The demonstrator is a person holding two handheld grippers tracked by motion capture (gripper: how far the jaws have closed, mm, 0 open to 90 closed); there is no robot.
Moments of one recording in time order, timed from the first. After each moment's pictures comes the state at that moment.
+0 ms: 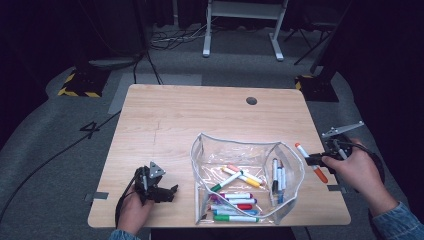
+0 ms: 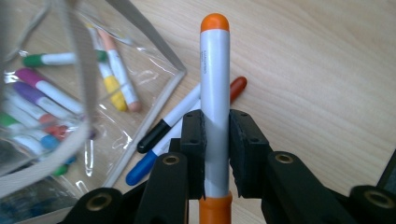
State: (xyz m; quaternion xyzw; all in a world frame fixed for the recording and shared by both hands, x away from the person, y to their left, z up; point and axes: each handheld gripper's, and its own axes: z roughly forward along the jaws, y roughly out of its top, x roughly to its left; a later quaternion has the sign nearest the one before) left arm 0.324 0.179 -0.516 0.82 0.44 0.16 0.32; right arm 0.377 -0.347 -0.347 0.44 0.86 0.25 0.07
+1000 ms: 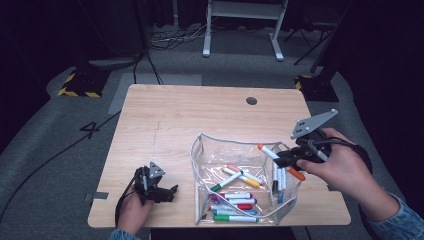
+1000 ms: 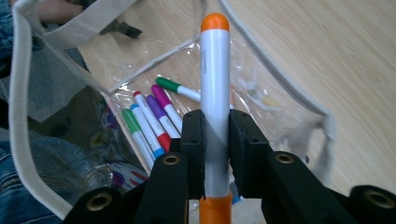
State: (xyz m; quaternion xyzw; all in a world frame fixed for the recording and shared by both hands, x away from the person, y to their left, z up) left arm 0.323 0.179 -0.516 0.82 0.45 0.16 0.32; right arm 0.331 -0.228 -0.263 0.24 0.93 0.28 0.06
